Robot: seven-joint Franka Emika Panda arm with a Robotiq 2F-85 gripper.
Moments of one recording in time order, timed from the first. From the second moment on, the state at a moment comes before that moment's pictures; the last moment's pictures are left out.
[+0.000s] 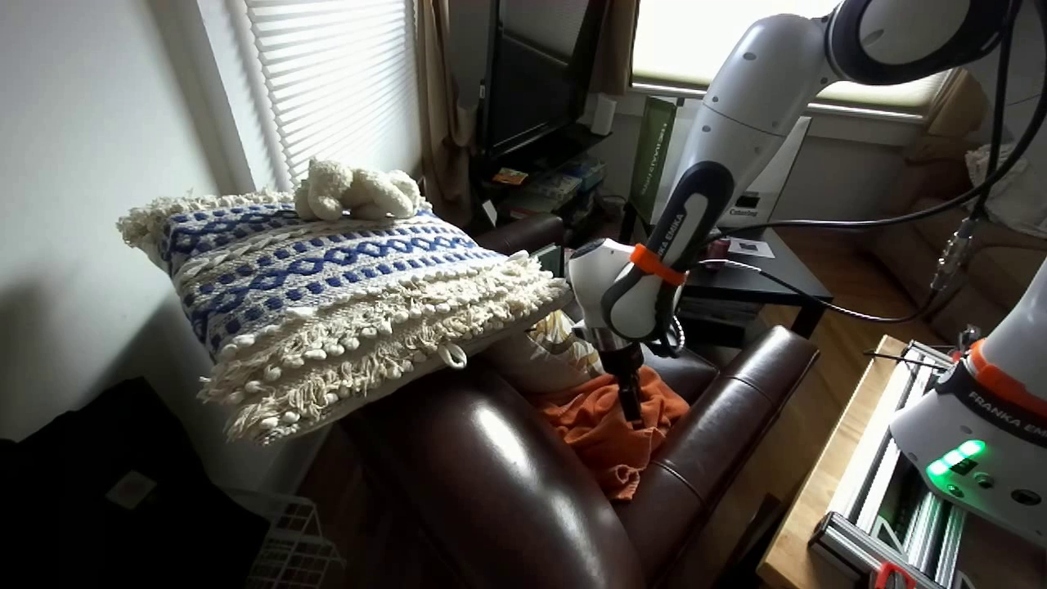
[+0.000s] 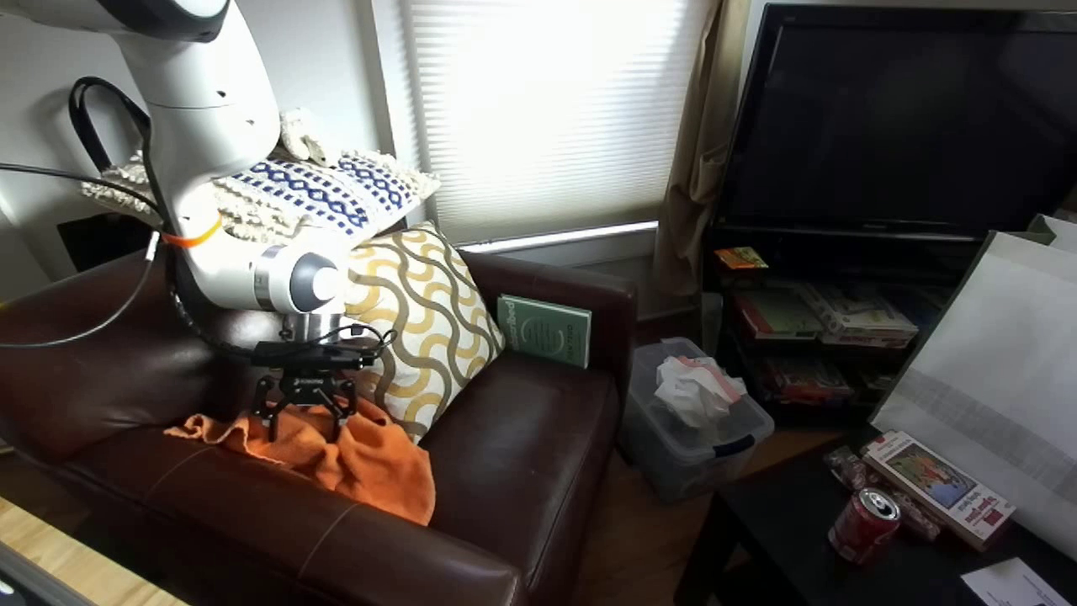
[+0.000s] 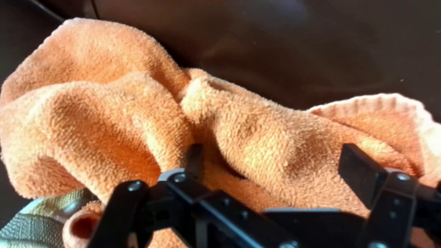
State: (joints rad) arm 0.20 0.87 0.13 -2.08 -0.09 2.45 -0.29
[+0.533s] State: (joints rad) arm 0.24 0.88 0.12 -2.04 -0.21 2.46 -0.26
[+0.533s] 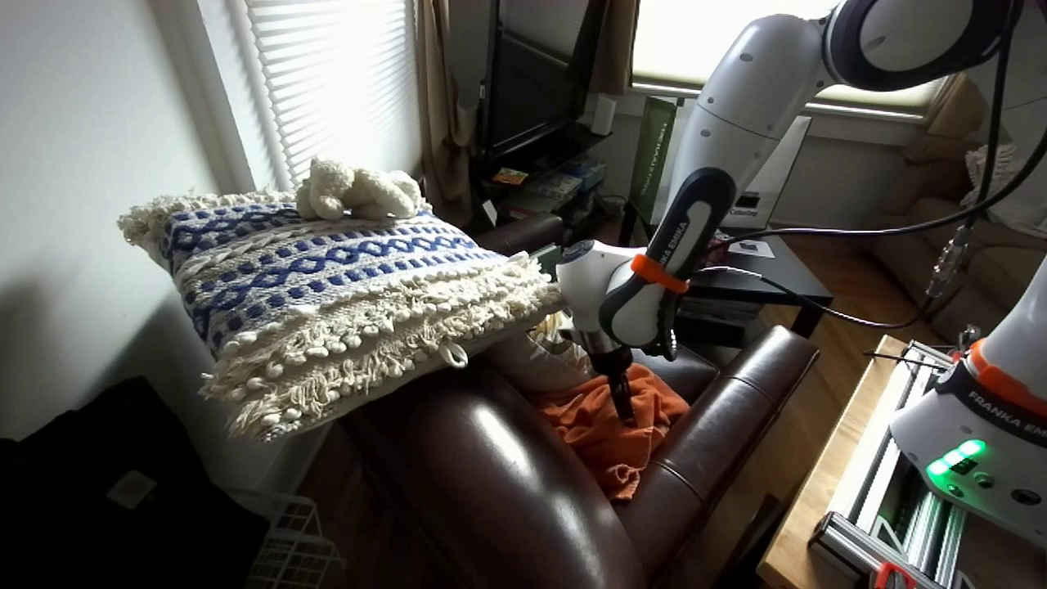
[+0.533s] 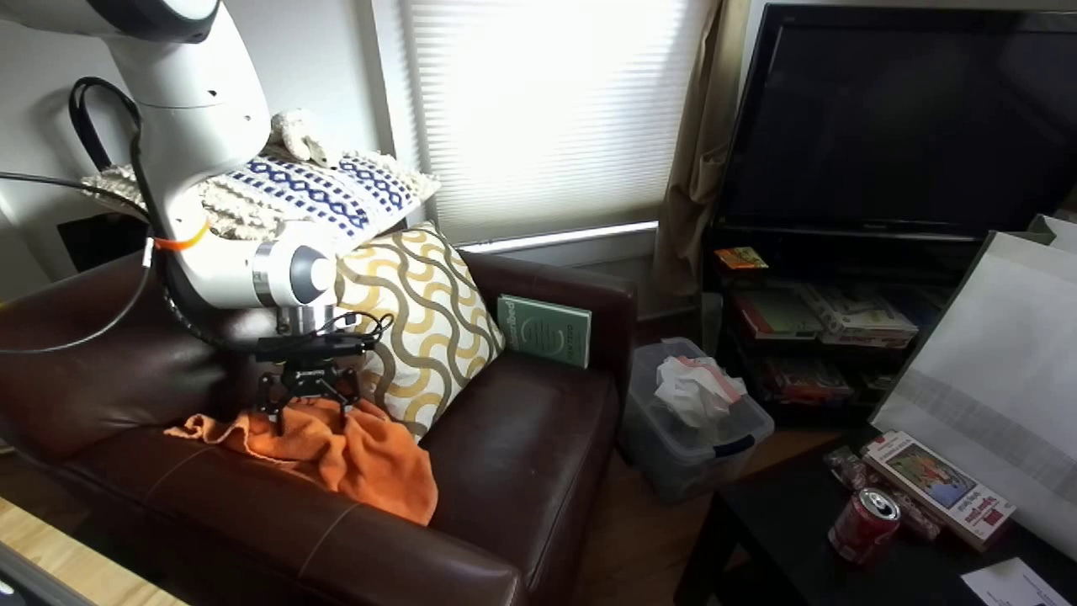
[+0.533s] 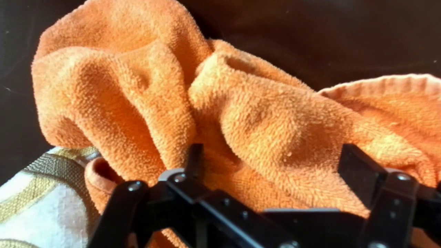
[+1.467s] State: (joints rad) arm 0.11 0.95 0.20 -1.97 -0.20 2.45 -0.33
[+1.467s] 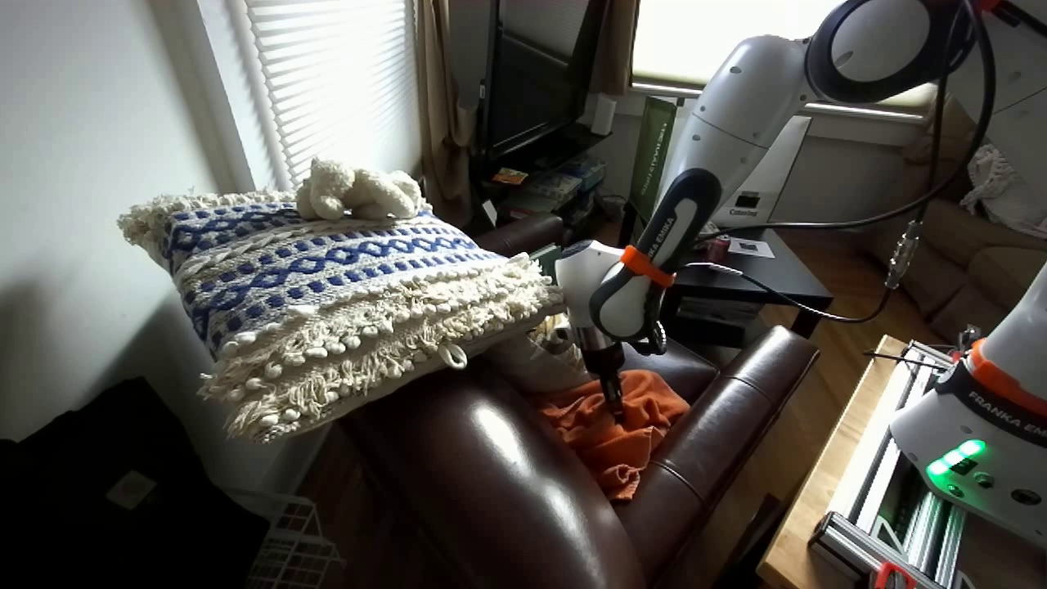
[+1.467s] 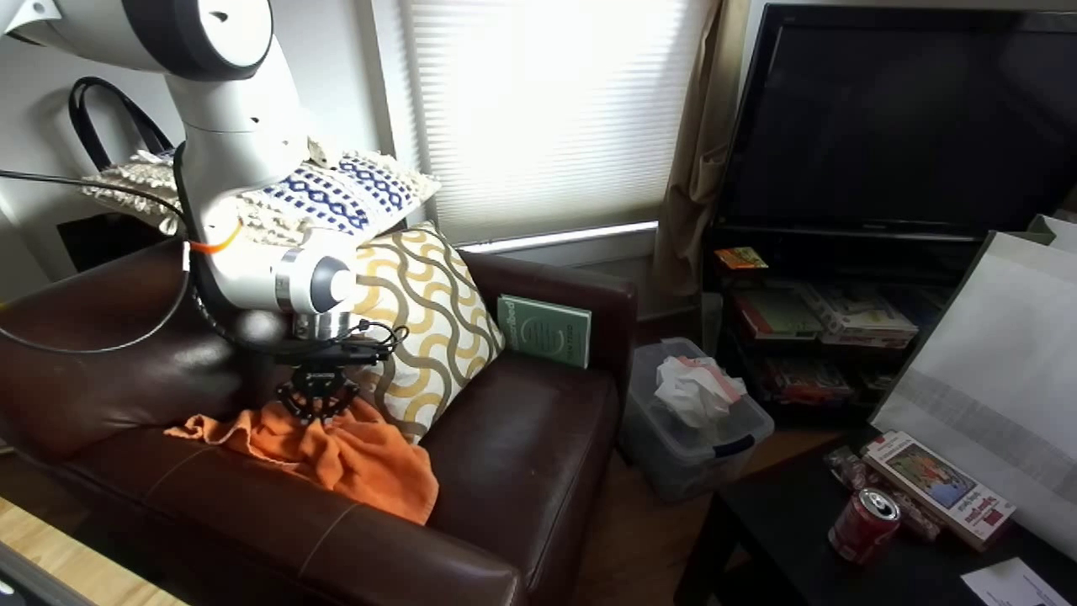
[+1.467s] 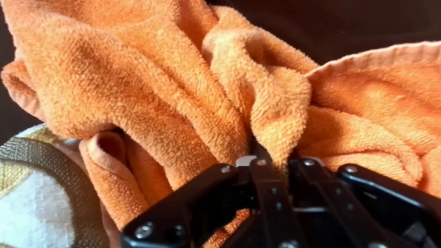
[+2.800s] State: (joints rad) arm 0.43 0.12 0.33 -2.28 -0.29 2.14 -0.01
